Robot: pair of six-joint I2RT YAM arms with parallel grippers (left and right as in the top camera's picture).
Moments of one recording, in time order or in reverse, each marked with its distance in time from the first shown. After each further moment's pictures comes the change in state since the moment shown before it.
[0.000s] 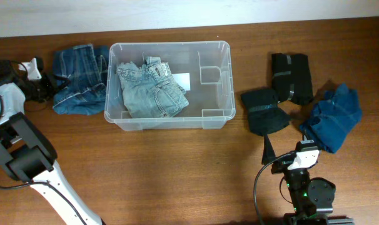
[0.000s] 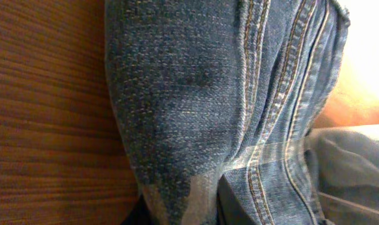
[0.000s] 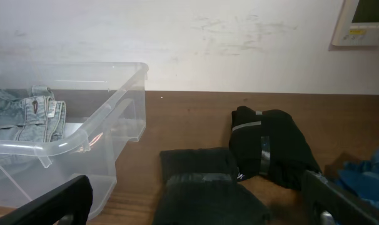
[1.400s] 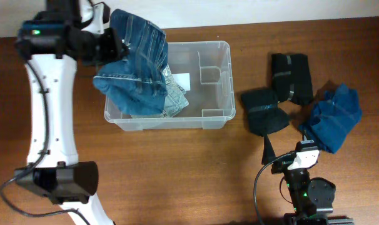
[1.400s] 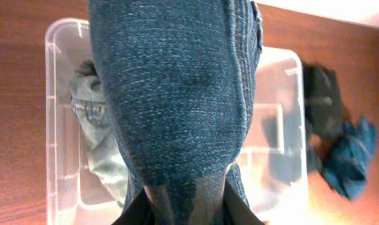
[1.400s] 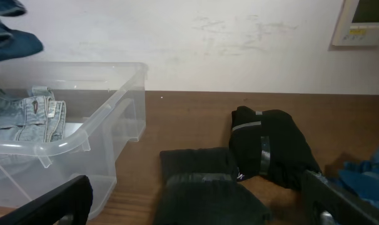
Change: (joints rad) left arm -0.574 -0.493 0.319 -0.634 -0.388 -0.232; right arm 0.000 0.000 0.000 0.000 0.000 0.000
